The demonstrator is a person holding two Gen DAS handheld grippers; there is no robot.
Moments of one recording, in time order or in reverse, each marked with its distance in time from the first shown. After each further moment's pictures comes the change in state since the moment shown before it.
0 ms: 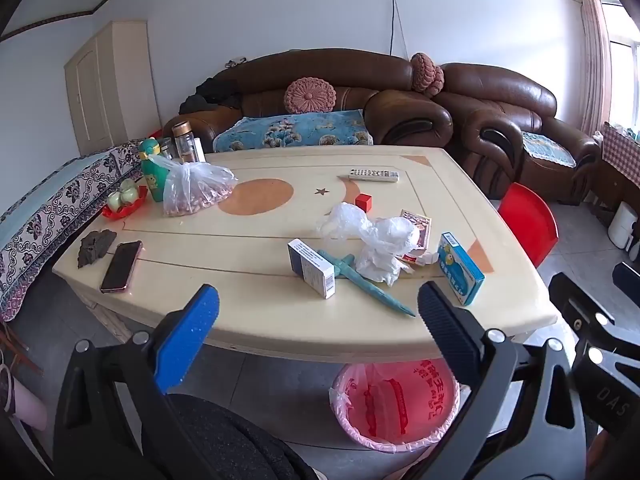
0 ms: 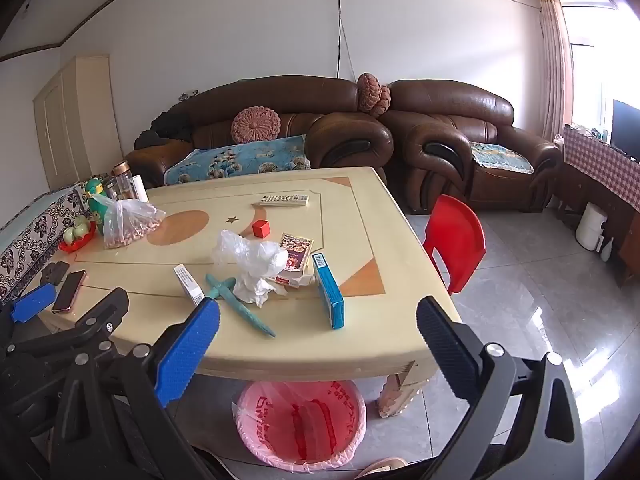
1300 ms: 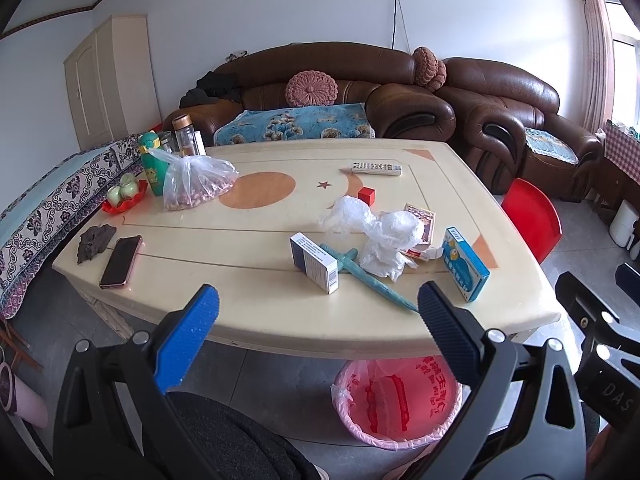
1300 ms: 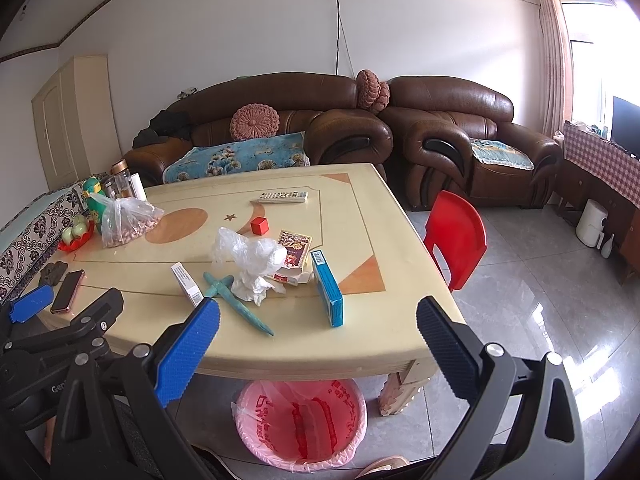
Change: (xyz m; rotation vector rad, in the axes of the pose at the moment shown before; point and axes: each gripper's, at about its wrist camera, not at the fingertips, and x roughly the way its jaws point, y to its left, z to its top) left arm 0.013 0.005 0.001 -0.011 0.029 0.002; right arm 0.005 -0.001 0.000 0.001 0.004 0.000
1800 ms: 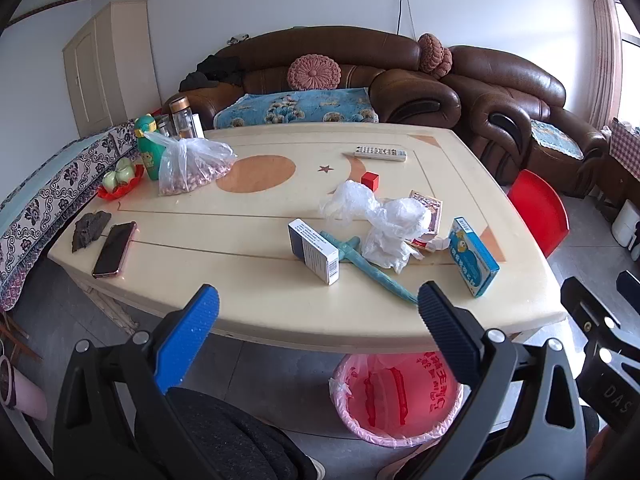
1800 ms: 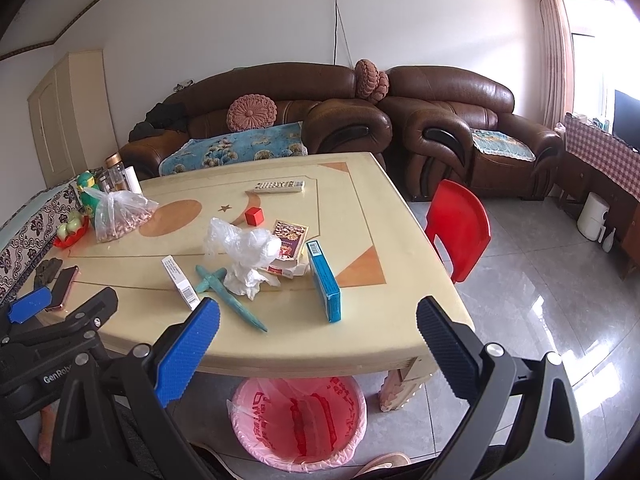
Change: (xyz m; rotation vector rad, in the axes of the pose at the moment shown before) left arm 0.024 -0.003 0.003 -0.015 0.059 0.009; right arm 0.035 -0.005 -0.008 0.000 0.033 -0.005
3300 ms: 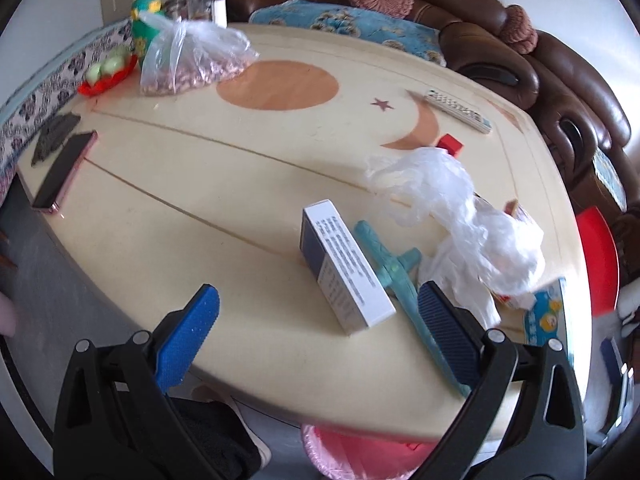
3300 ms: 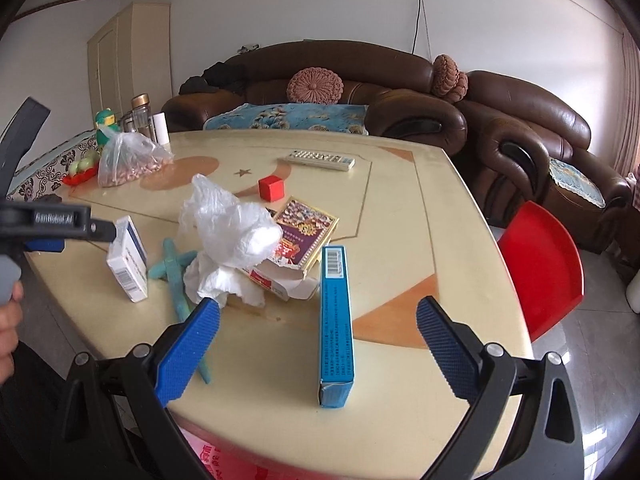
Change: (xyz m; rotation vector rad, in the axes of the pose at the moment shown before) left arm 0.199 0.038 0.037 -0.296 0.325 0.029; right arm 0.185 -0.011 0.000 -0.218 0.047 0.193
